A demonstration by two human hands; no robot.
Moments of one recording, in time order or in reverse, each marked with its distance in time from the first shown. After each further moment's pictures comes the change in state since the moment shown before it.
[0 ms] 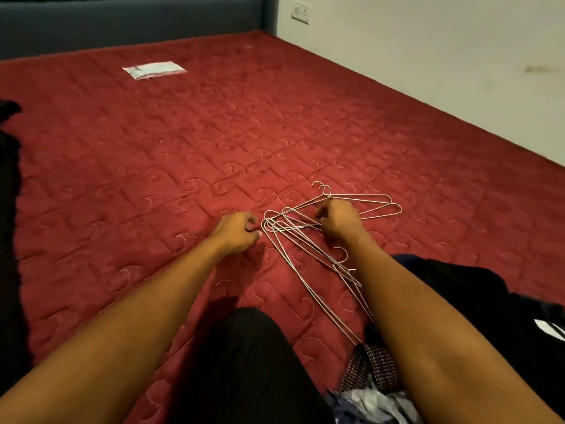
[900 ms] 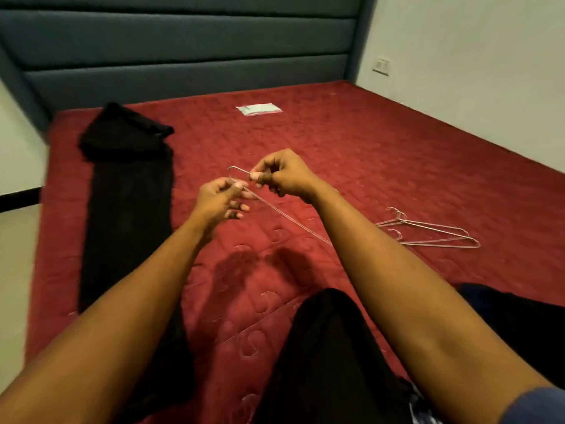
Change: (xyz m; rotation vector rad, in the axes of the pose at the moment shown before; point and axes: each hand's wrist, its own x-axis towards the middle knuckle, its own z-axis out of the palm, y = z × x) left_hand -0.179 -0.063 -0.185 -0.932 0.463 -0.051; right_hand -0.113 -0.316 -0.042 0.687 -0.311 -0.781
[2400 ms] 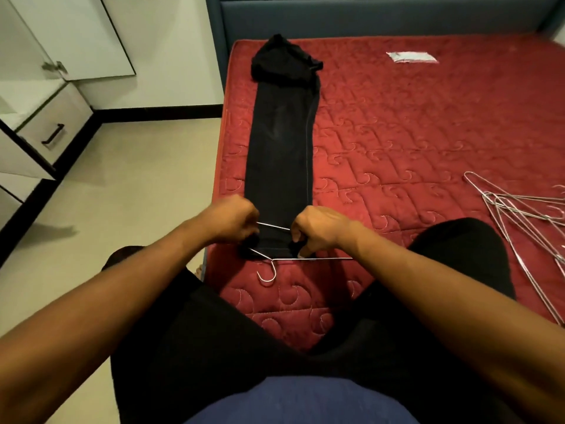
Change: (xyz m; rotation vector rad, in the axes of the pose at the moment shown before) left_hand -0.274 -0.072 -0.206 1.661 -0.213 0.018; right_hand -0.149 -0.011 0.271 -0.949 -0.764 -0.362
